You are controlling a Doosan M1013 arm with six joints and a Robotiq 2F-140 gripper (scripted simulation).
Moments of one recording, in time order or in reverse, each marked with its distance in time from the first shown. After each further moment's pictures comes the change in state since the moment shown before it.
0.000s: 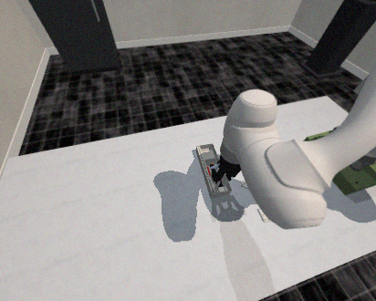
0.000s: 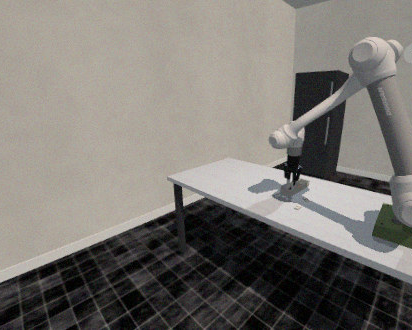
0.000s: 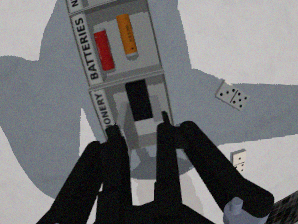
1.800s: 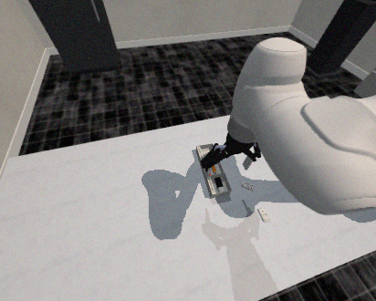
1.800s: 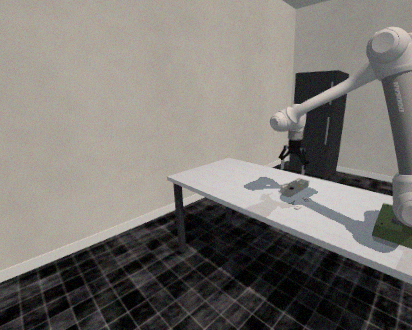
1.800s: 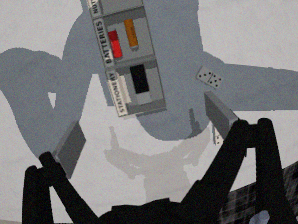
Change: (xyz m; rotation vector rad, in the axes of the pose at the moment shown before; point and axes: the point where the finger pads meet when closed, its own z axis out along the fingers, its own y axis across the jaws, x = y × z) arm 0.000 0.000 -0.100 0.000 0.000 0.000
